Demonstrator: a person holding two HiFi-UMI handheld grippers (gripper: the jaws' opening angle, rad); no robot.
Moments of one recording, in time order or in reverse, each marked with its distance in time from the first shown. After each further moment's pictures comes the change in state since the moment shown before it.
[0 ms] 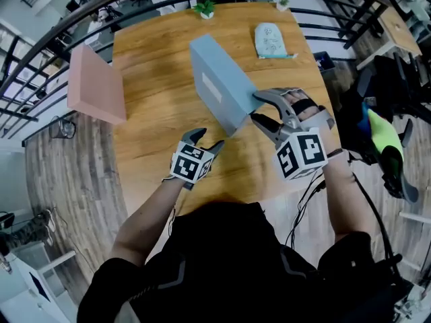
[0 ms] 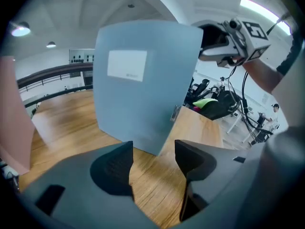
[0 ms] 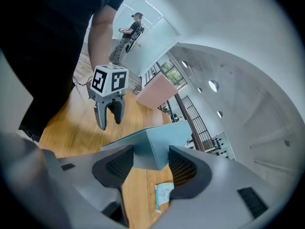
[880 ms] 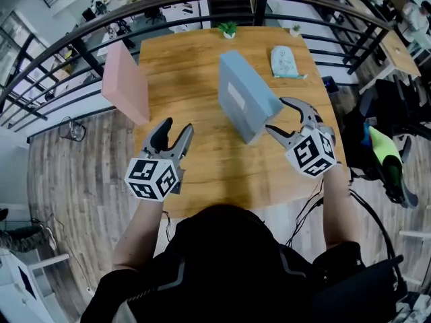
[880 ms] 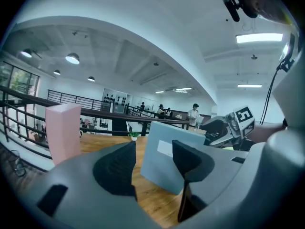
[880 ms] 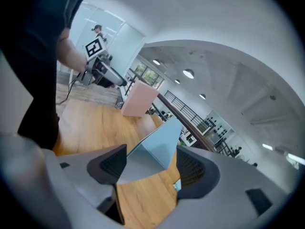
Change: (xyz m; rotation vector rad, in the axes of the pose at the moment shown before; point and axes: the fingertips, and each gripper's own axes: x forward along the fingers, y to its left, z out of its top) left arm -0.235 0.075 0.073 -0.144 -0.590 0.251; right arm -0.012 -0.003 0.025 0.383 -0.043 -0.081
